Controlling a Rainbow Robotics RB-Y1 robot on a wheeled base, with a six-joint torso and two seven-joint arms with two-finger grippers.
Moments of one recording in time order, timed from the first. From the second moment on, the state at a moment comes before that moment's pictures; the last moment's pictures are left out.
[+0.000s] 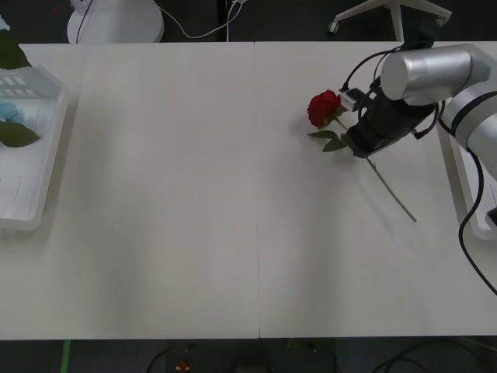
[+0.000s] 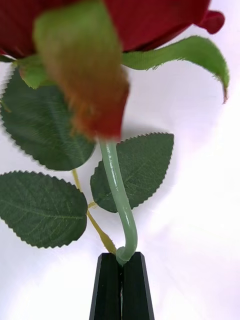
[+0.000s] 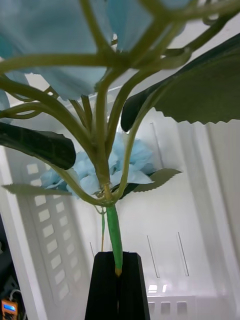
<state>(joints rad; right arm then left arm) -1.05 -0.56 0.51 -0.75 -0.90 1.28 1.85 -0.75 0.81 0.39 -1.21 -2.69 -1.49 1.01</state>
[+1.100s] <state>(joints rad) -0.89 -1.00 0.28 -0.76 -0.50 1.08 1.85 -0.68 0.87 0.15 -0.88 -2.58 -1.10 1.01</state>
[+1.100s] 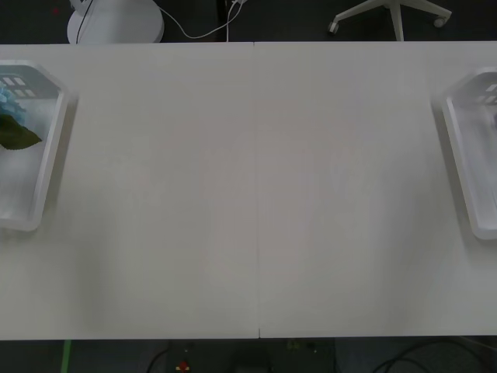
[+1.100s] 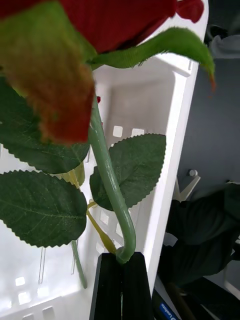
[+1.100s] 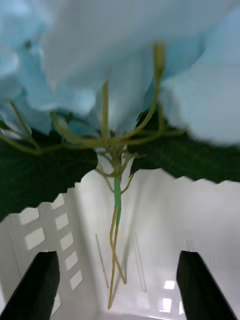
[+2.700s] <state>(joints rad) -0.87 -1.02 0.15 -0.98 -1.05 1.46 2.28 -0.57 0.87 0.05 -1.30 -1.18 -1.40 0.68</state>
